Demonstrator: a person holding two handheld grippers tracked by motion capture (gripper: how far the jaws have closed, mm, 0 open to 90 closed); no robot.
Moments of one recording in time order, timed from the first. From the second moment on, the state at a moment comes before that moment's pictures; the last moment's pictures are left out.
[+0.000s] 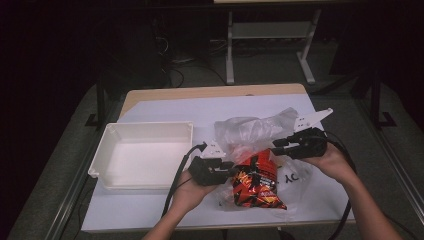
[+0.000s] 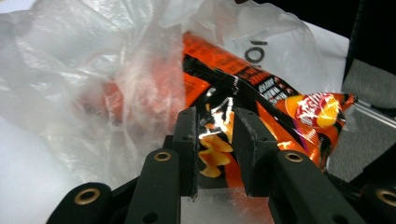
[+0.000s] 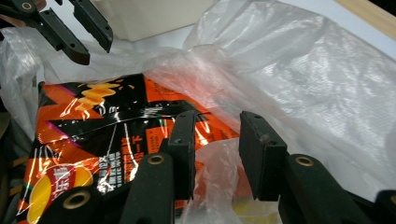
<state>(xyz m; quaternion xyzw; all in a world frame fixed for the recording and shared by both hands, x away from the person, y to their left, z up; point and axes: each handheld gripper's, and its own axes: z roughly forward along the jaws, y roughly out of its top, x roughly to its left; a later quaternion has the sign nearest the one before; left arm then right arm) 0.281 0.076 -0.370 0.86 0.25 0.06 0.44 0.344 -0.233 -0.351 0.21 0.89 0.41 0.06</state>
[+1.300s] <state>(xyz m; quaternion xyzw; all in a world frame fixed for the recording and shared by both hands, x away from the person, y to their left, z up) 0.260 0.098 -0.404 0.88 0.24 0.03 0.41 0.342 -0.251 -0.411 0.26 0.90 0.35 0.04</state>
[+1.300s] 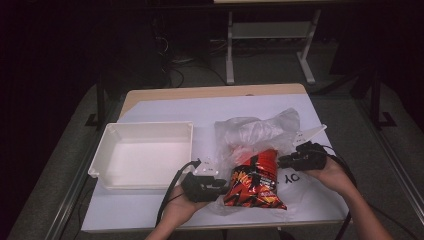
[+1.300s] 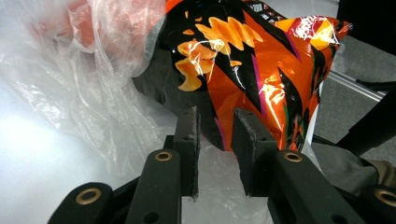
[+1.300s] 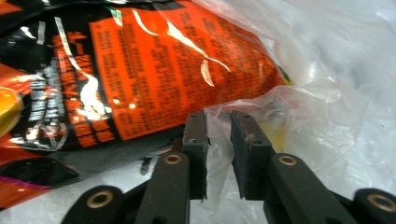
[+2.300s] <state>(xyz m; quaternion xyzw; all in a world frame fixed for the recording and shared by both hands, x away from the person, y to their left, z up) 0.255 0.102 -0.411 0.89 0.23 0.03 0.40 0.285 -0.244 -0.415 0.21 0.90 0.38 0.04</state>
